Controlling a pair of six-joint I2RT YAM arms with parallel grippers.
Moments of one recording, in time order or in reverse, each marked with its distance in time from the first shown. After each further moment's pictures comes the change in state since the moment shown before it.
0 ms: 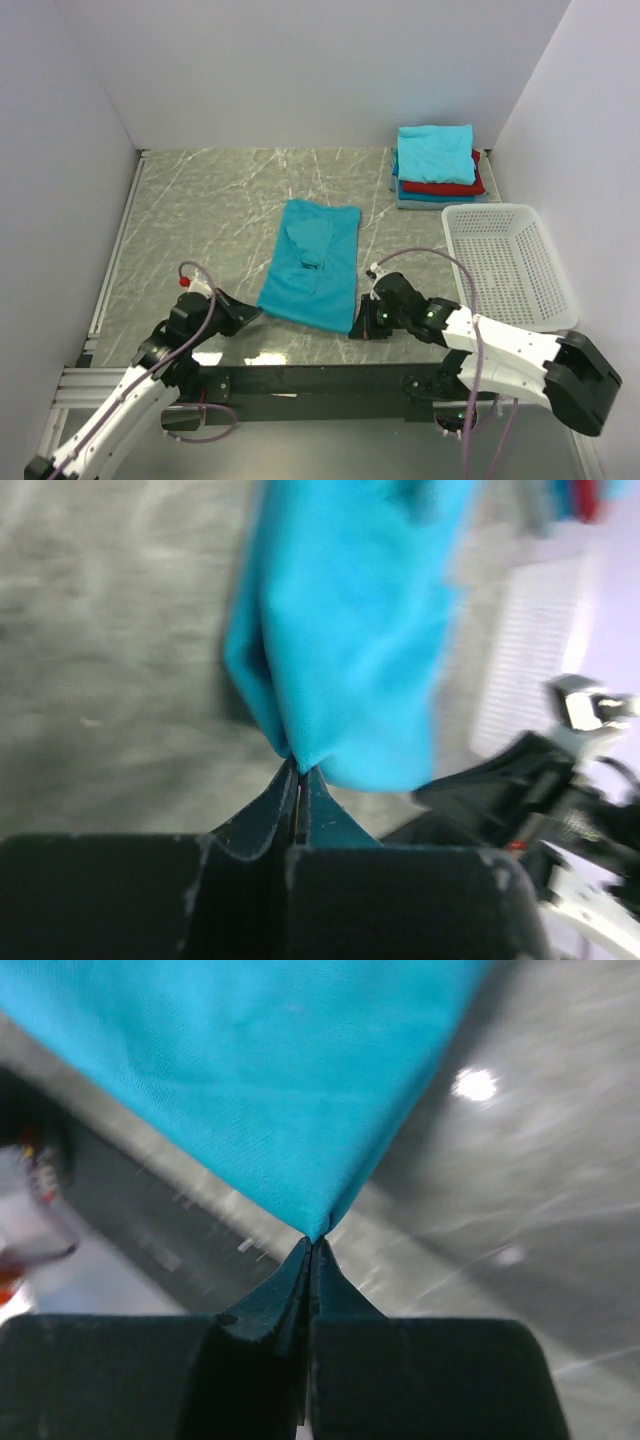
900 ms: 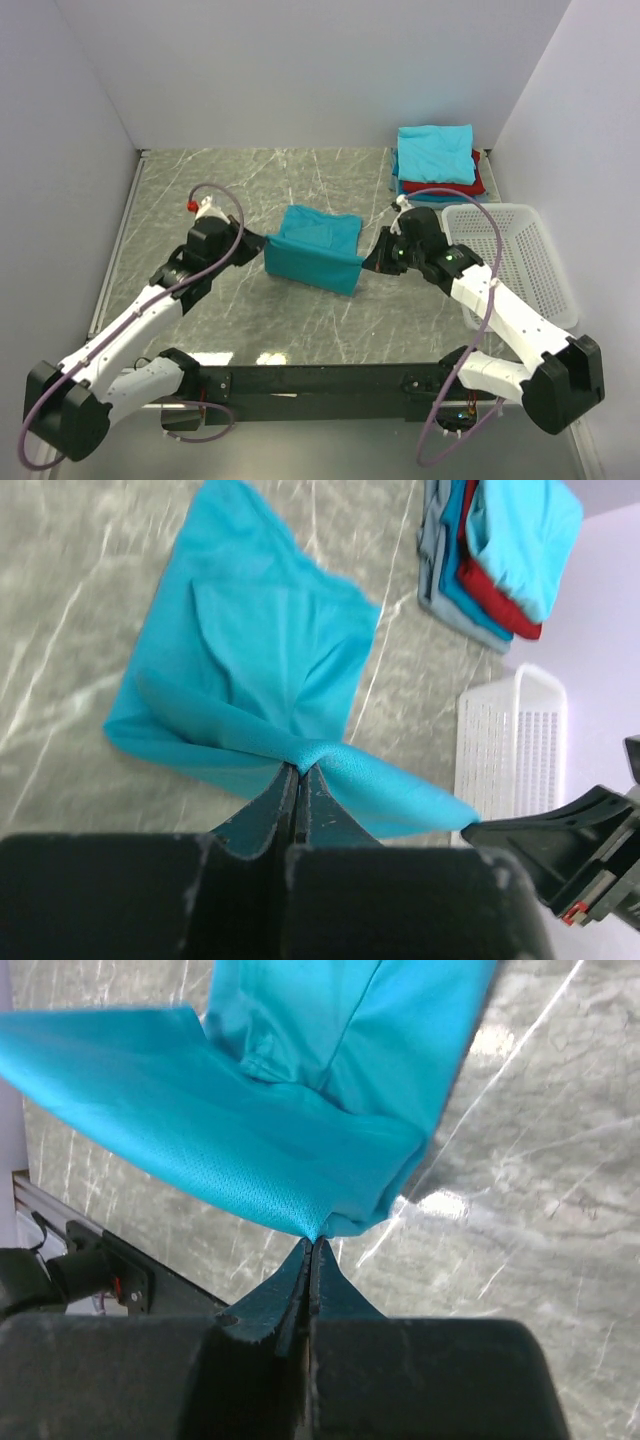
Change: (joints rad) left arm -0.005 0.584 0.589 0.100 -0.213 0.195; right arm -0.328 0.047 0.440 -0.246 -0.008 -0.204
